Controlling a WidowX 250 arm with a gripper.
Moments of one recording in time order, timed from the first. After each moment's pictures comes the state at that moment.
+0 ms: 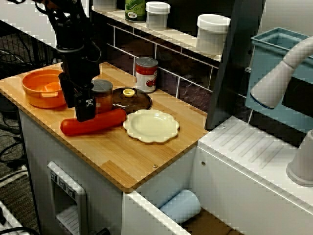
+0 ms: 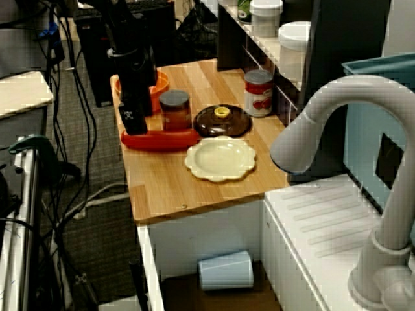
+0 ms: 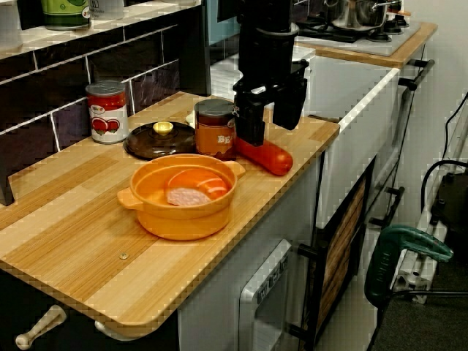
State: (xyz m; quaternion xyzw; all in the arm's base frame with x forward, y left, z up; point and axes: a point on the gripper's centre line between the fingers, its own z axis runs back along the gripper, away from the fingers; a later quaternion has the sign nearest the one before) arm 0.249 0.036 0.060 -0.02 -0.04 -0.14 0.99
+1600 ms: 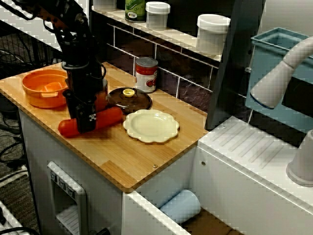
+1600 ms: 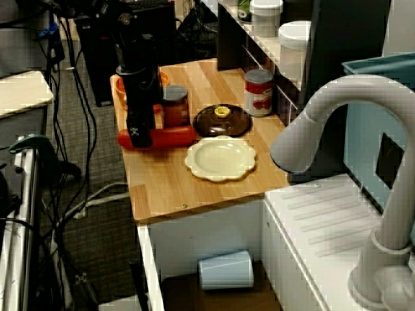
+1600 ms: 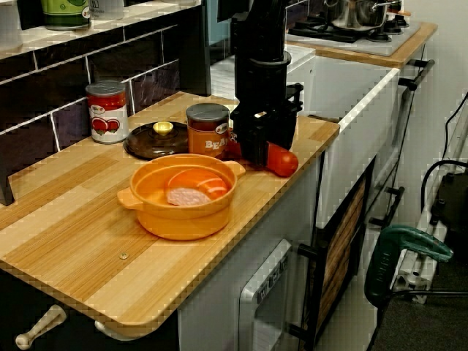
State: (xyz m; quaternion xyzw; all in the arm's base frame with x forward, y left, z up) arm 0.249 0.036 0.033 -0.03 -0.02 -0.14 0.99
